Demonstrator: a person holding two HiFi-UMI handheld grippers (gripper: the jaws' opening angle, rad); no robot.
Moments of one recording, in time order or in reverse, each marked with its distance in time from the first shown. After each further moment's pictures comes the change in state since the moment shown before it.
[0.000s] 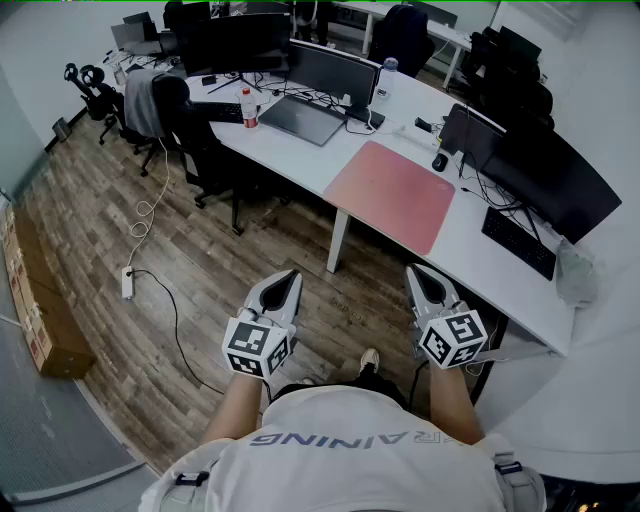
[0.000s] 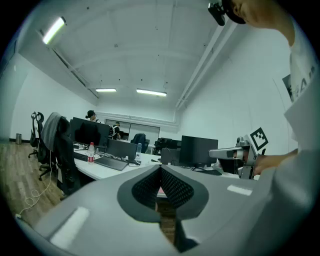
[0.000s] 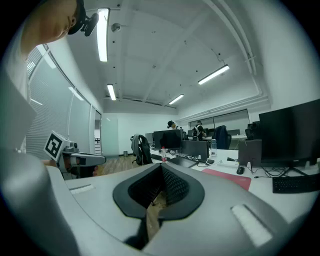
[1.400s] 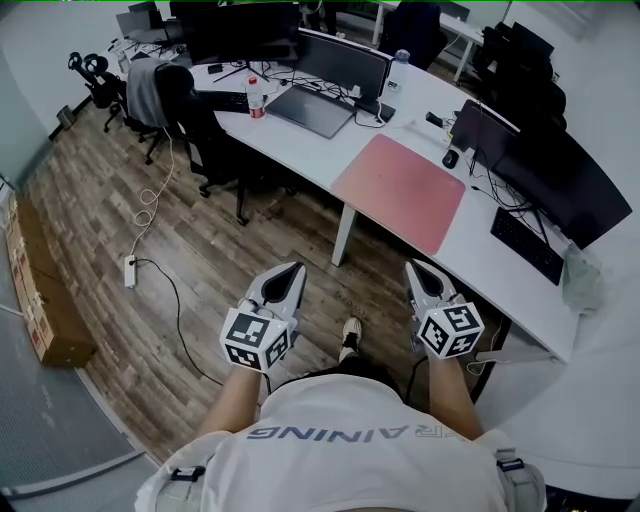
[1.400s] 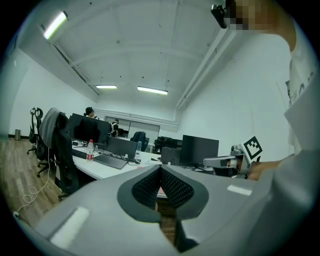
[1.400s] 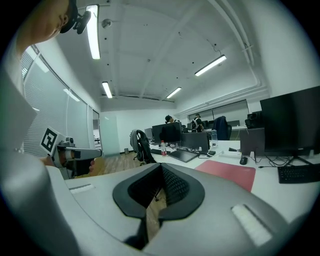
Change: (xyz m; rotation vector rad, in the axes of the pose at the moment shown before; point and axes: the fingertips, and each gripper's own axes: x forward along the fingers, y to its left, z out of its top) left arm 0.016 0.010 0.002 -0.030 0.019 -0.002; right arm 0.034 -0.018 -0.026 0.058 0.067 0.014
